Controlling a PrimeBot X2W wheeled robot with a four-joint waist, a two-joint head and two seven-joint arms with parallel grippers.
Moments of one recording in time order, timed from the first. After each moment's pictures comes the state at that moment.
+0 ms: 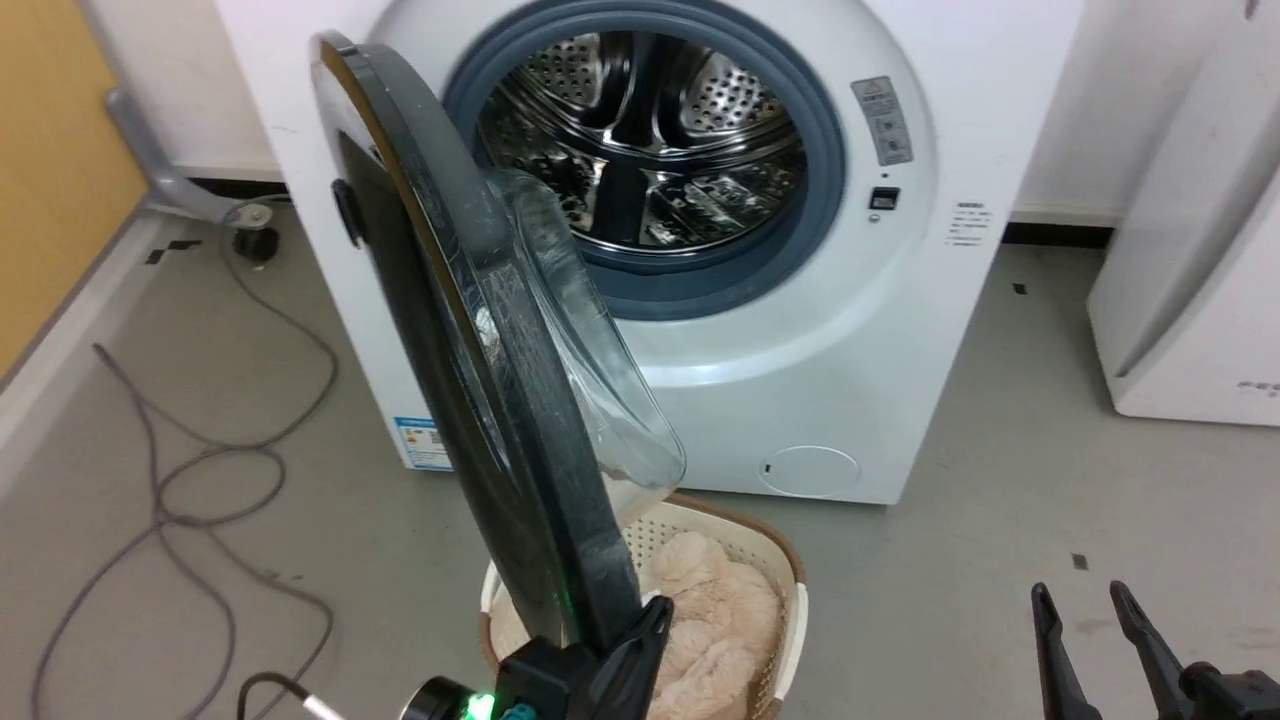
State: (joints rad) left arm 0.04 0.17 -0.56 -0.14 -0.27 0.15 0.08; right arm 0.18 -0.05 -0.09 0.00 0.13 0.13 -0.16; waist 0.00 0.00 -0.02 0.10
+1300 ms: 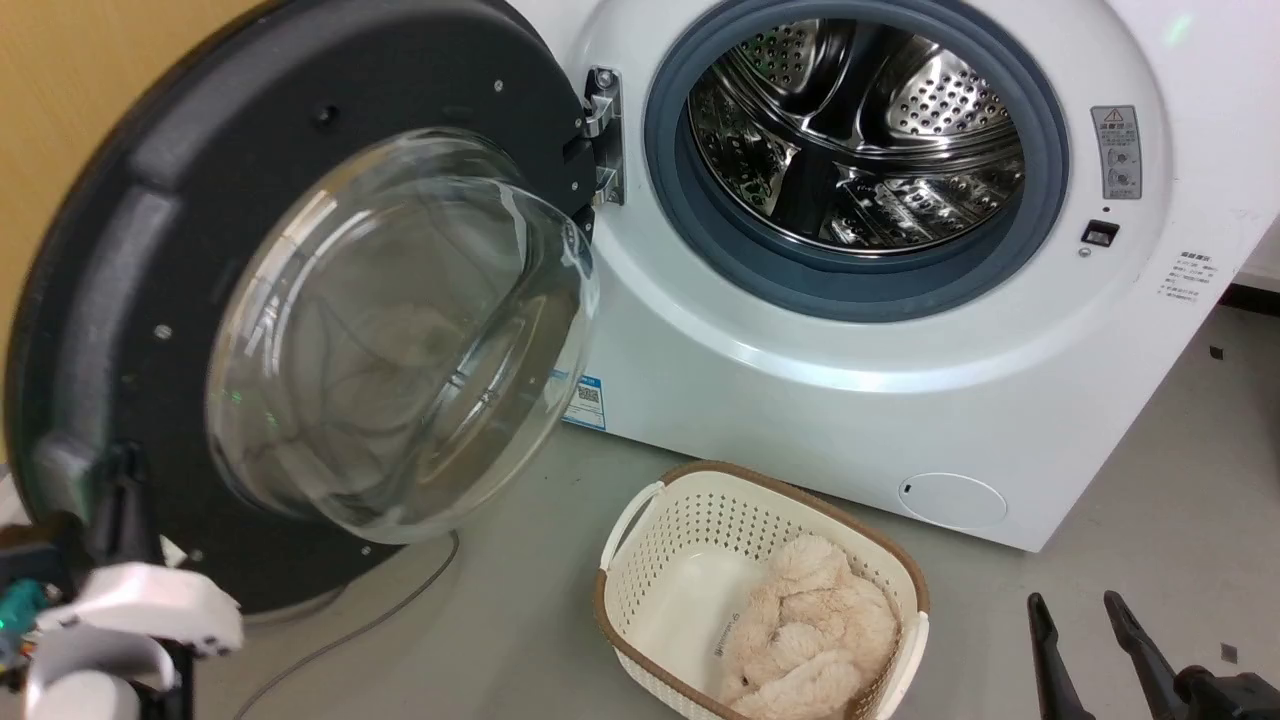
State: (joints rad) left arm -0.12 0.42 -0.04 0.23 -0.41 0.20 -0.23; right arm 0.18 -0.05 -0.09 0.03 0.14 0.13 -0.15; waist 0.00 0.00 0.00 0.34
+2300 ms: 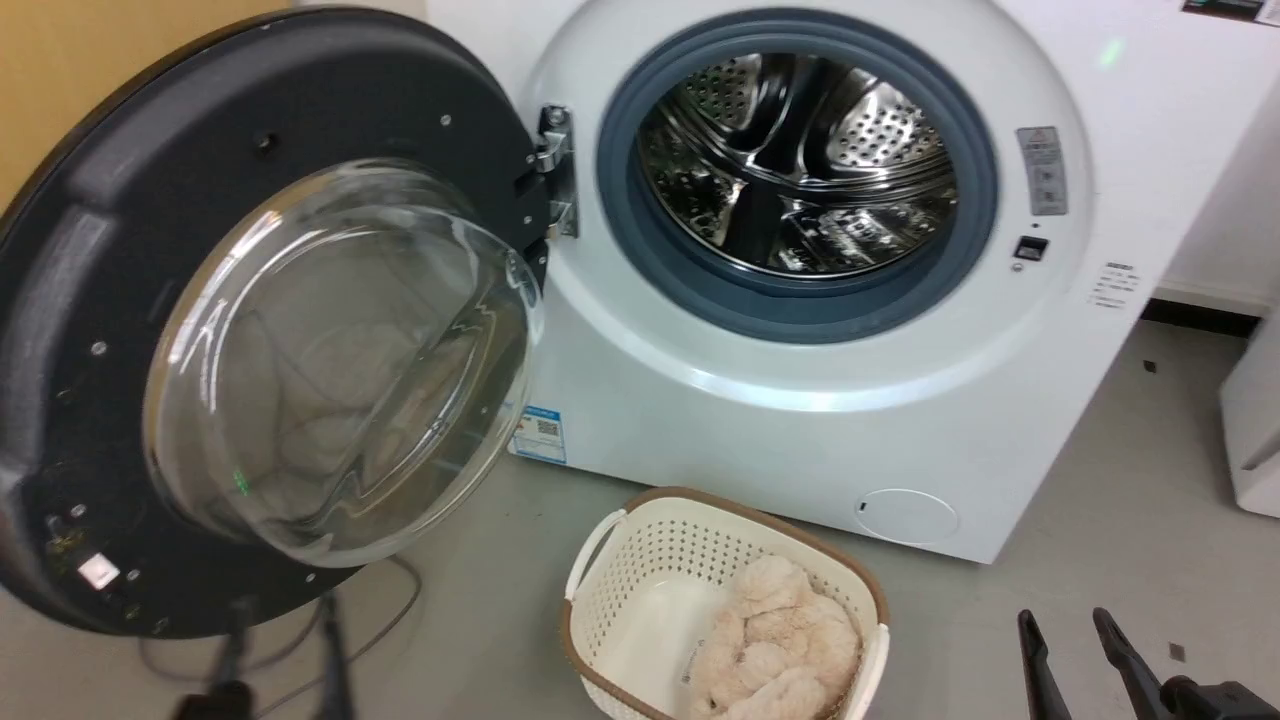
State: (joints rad) left arm 0.15 0.24 -0.05 0.07 -0.24 0.18 -0.26; right arm 0.18 -0.05 -0.09 0.08 0.14 0.13 -0.16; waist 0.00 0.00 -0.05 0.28
